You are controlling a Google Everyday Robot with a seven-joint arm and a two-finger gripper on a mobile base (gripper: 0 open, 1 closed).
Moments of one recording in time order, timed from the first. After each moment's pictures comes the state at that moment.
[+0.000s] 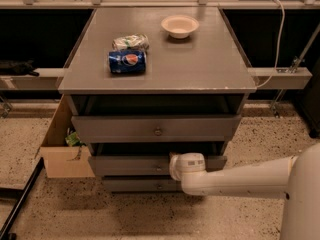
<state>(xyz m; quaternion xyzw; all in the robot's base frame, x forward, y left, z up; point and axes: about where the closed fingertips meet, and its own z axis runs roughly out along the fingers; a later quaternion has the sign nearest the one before) 0.607 -0.062 0.411 -0.67 0.68 -0.14 0.28</state>
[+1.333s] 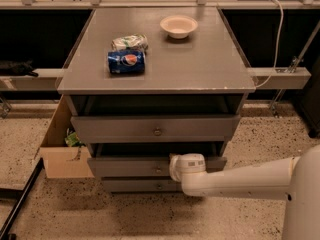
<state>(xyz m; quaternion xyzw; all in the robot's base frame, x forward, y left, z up) 0.603 -0.062 0.413 -0.66 0.68 -0.14 0.28</state>
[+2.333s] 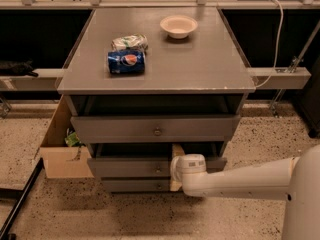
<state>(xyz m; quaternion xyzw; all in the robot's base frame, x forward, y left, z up) 0.603 -0.062 0.413 -0.66 0.68 -0.14 0.28</state>
